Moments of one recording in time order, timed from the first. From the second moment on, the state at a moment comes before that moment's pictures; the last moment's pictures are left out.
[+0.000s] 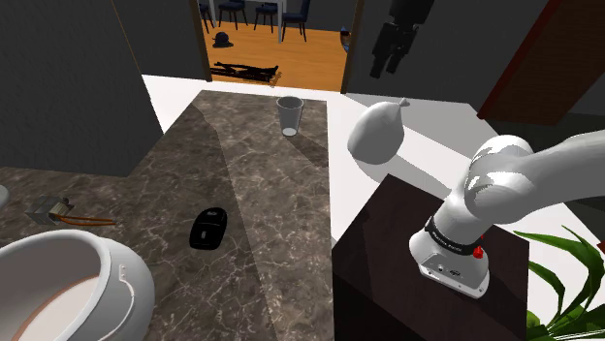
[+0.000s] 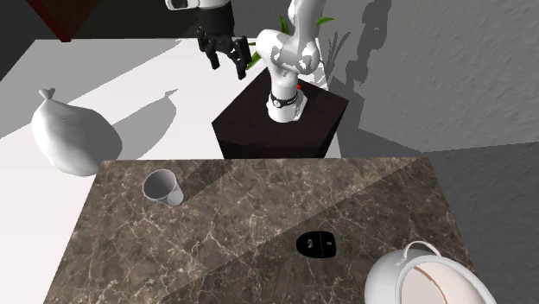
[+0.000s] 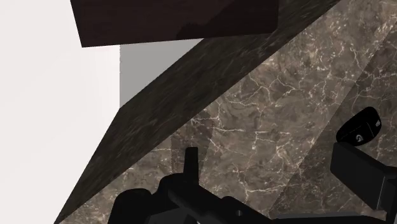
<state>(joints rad) -0.01 -0.81 -0.07 -2.32 0.09 1.58 -0.01</state>
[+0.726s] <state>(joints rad) 0.00 -0.73 0.17 -2.40 0.21 1.74 0.31</state>
